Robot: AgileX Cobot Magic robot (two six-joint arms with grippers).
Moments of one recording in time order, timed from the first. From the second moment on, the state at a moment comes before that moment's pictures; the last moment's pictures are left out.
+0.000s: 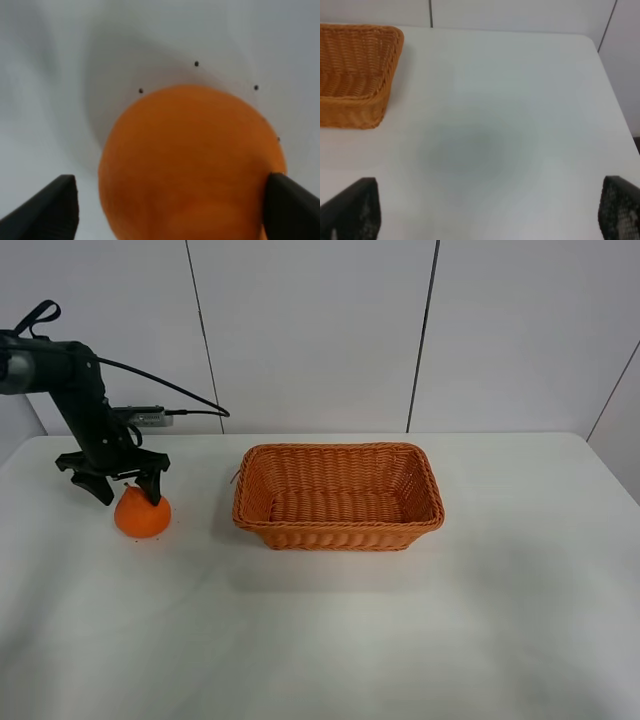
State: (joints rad) left arm 0.02 2.24 -1.69 0.00 0.98 0.07; right arm 0.00 -0.01 -0.50 0.01 1.03 -0.01
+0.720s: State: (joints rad) left arm 0.02 2.26 -1.72 -0.03 1.02 0.07; right arm 0.00 -0.01 -0.50 0.01 1.03 -0.01
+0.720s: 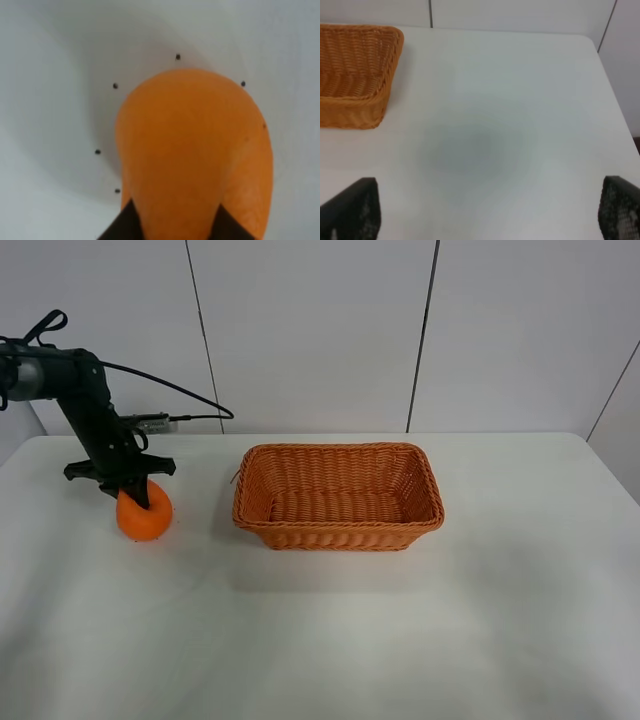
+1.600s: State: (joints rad) left arm -0.13 2.01 -1.95 -0.04 1.19 0.03; right arm 0.00 -0.01 -0.50 0.01 1.03 -0.01
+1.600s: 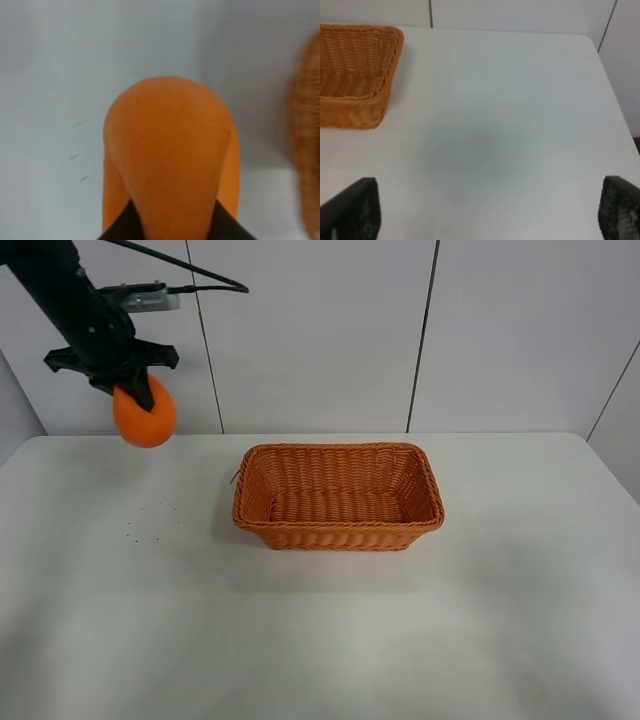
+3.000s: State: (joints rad) left arm -0.58 2.37 -2.09 -0.05 1.00 -0.01; right arm 0.00 -0.01 -0.50 0.01 1.03 -0.01
